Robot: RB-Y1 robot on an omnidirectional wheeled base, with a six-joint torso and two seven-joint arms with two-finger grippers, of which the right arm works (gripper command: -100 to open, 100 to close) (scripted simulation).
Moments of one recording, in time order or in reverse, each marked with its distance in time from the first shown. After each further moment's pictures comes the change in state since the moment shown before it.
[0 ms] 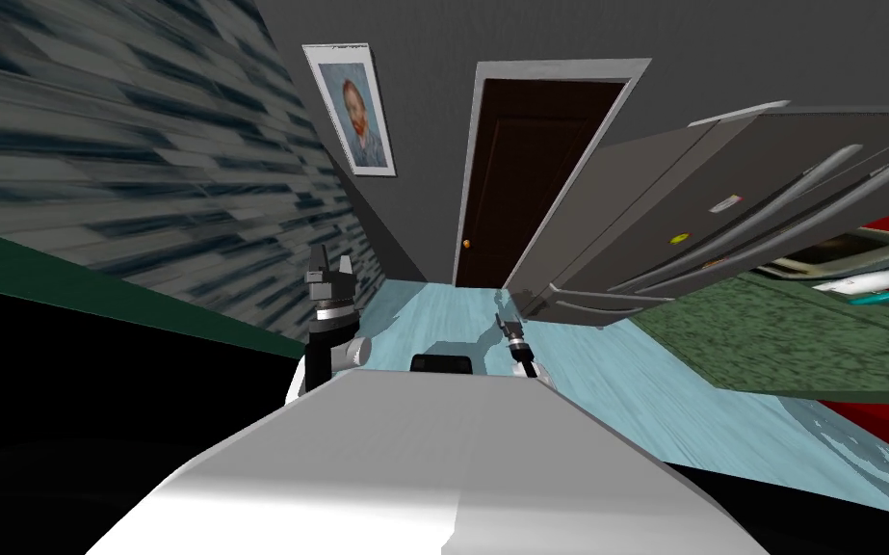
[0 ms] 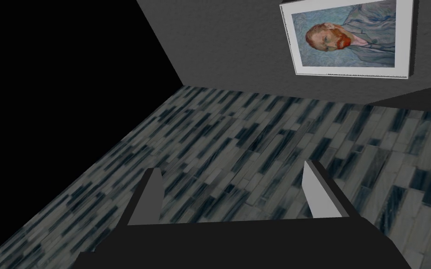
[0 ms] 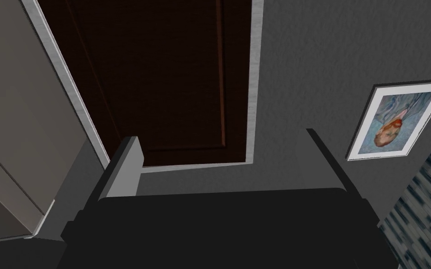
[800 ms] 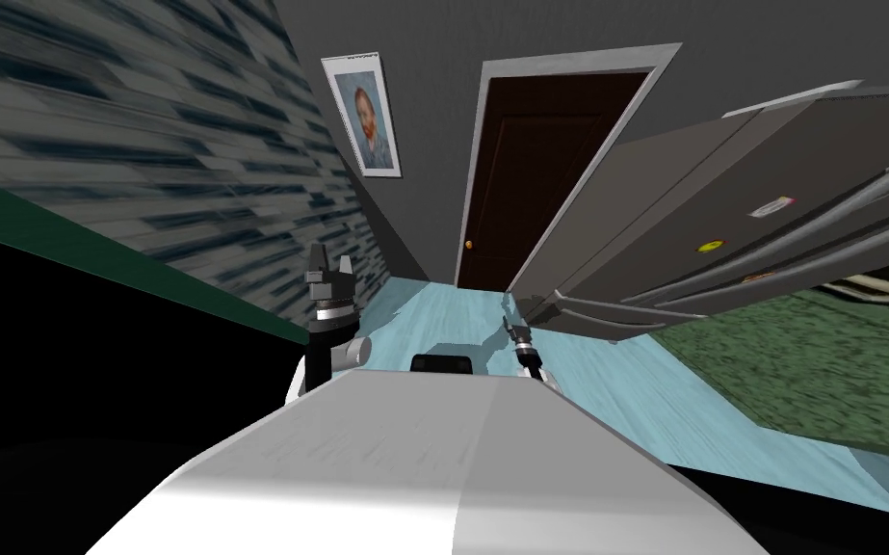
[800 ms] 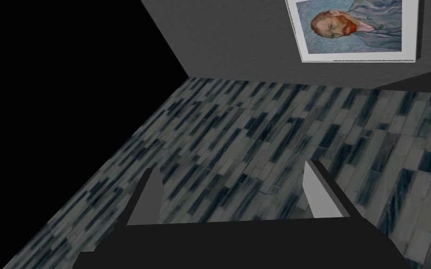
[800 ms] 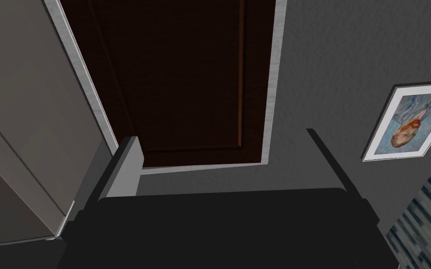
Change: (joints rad) arm 0.016 0.010 -0.144 0.000 0.070 -0.019 -0.028
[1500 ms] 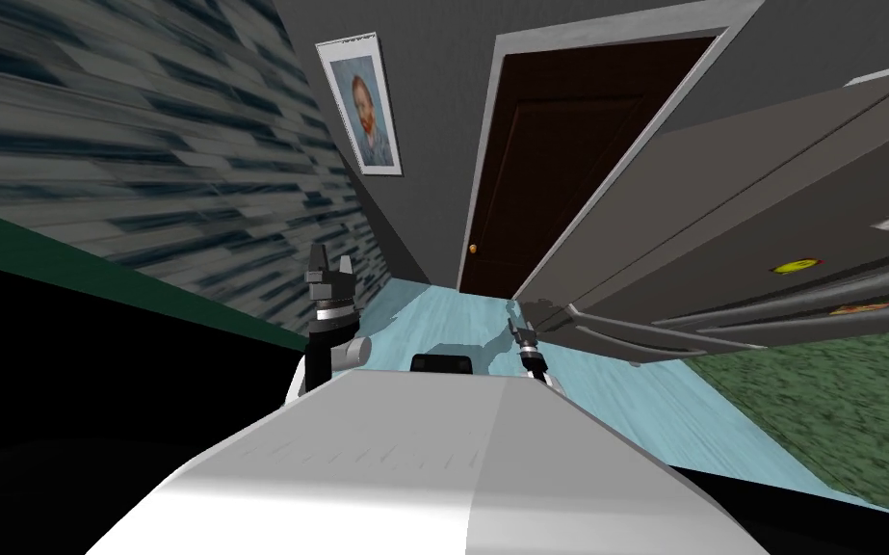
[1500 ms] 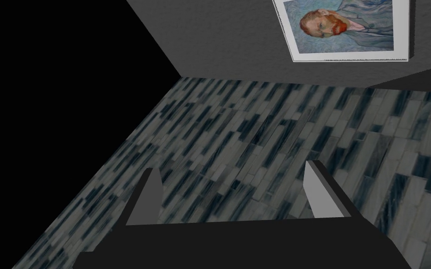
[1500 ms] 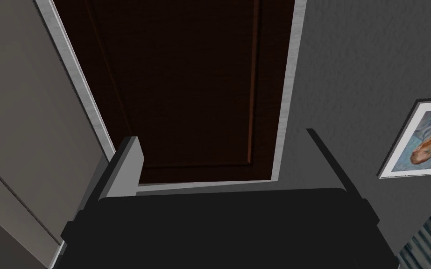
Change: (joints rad) arm 0.012 0.013 -0.100 -0.012 0.051 -0.003 -0.022
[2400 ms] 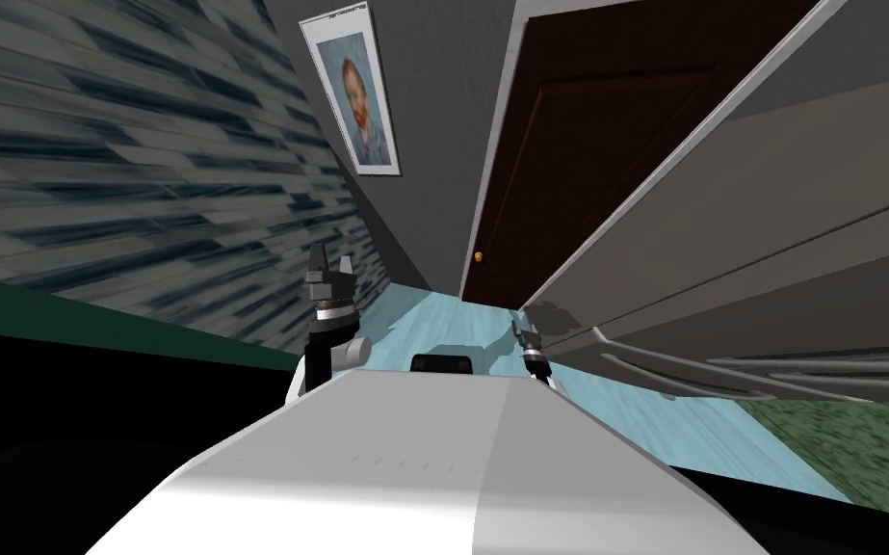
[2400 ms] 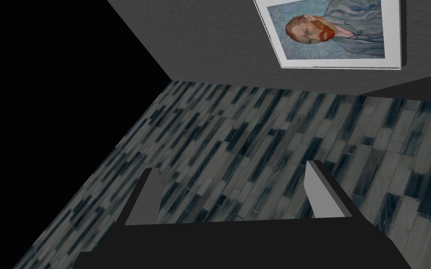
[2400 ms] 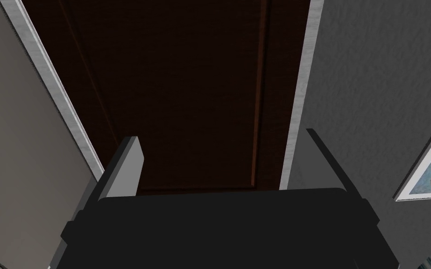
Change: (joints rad) arm 0.001 0.000 -0.071 0.015 0.032 -0.014 -0.010
